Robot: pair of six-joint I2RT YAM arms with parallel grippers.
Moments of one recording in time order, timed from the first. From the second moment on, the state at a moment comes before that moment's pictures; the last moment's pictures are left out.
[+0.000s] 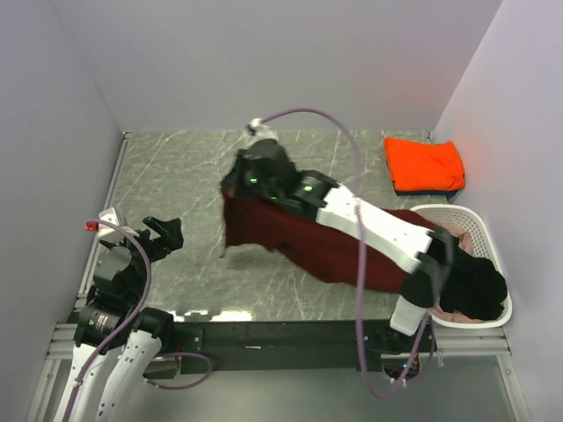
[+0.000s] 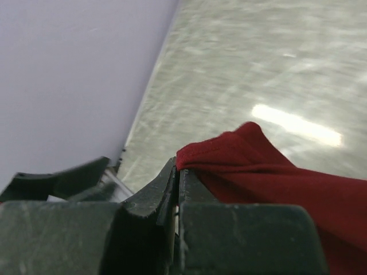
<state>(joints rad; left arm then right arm) -0.27 0.26 0.64 -0.55 -0.30 -0.55 0.95 1.65 1.68 -0.44 0.15 0.76</state>
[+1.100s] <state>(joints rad) -0.27 0.54 0.64 -0.56 -0.36 -0.67 0.68 1.14 0.75 -0.43 0.24 0.67</state>
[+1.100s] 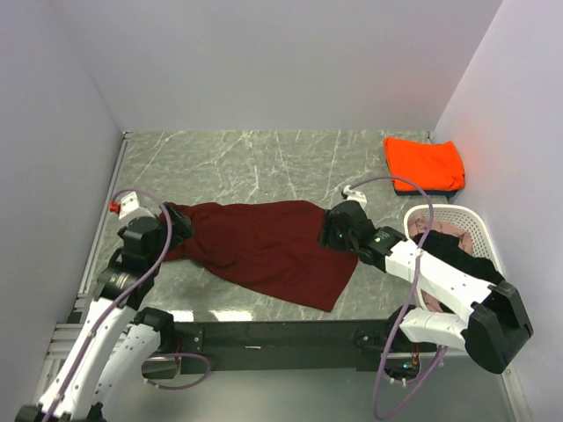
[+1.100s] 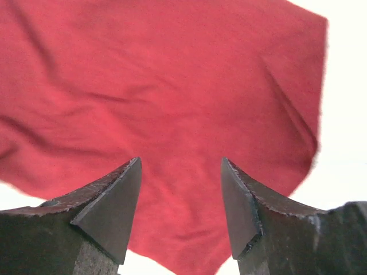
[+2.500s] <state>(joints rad) 0.05 0.91 0.64 -0.52 -0.26 -0.70 0.11 2.06 1.56 -0.47 0.04 0.64</state>
